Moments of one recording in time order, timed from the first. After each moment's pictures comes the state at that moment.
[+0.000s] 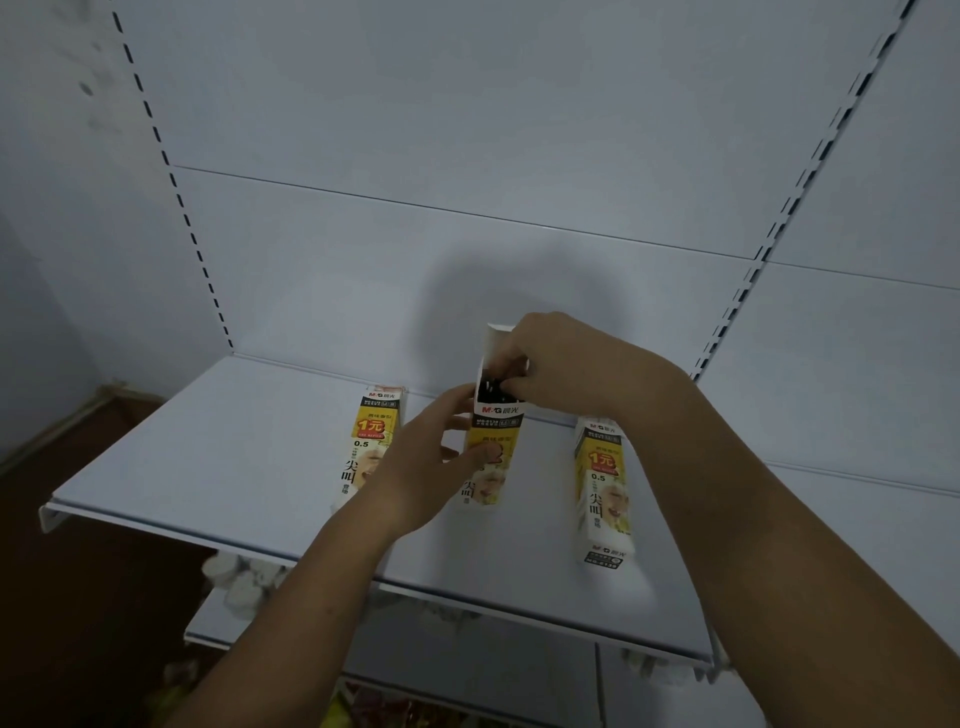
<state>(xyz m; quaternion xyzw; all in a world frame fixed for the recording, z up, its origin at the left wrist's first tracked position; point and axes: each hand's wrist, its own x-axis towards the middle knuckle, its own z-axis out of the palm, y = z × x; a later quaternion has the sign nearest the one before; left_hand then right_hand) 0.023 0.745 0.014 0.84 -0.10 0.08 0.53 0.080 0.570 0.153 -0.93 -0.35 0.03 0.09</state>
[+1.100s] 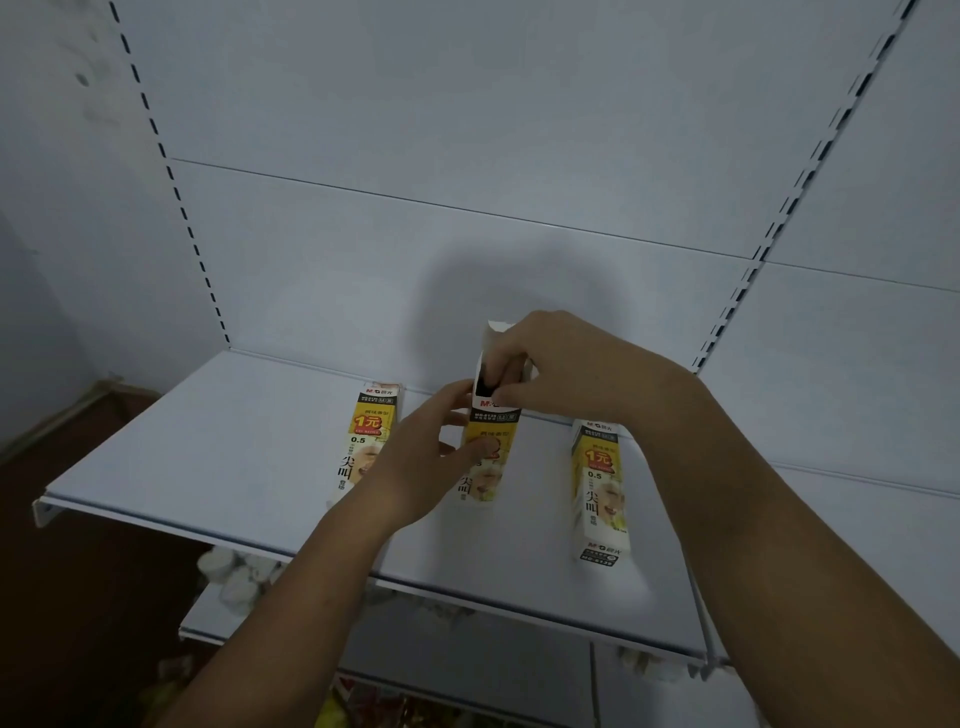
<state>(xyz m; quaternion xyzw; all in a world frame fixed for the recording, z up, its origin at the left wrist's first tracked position) 0.023 0.743 0.017 0.83 -0.11 0.08 0.54 0.070 0.561 0.156 -0.92 -0.37 0.03 0.14</state>
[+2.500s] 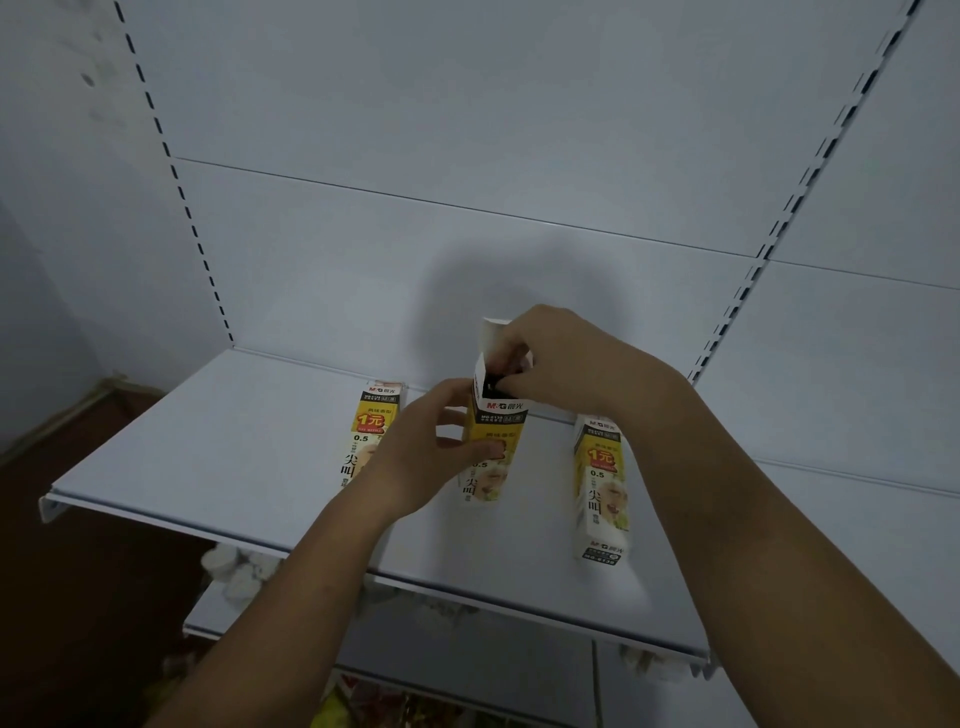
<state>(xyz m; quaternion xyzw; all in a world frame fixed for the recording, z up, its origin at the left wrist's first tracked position) 0.030 0.747 0.017 0.79 -0.11 0.05 0.60 0.078 0.568 0.149 -0.93 -0.33 0.02 0.18</state>
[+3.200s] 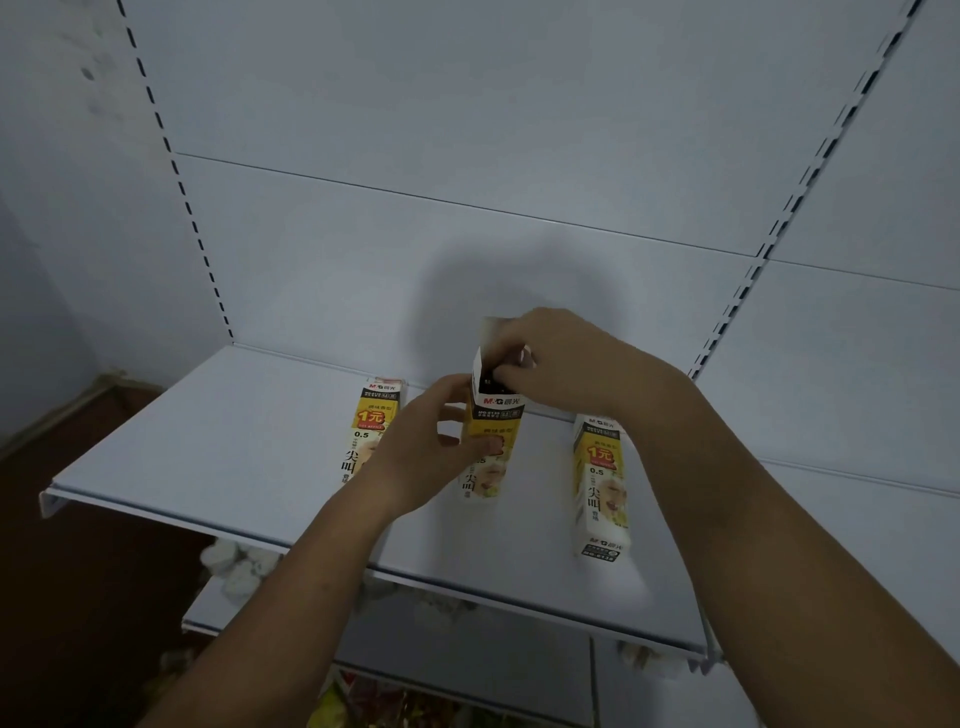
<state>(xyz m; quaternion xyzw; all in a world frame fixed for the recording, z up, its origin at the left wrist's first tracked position) 0.027 0.746 0.019 0.82 -0.09 0.07 0.56 0.072 0.568 0.150 -0.93 -0.35 0.02 0.13</state>
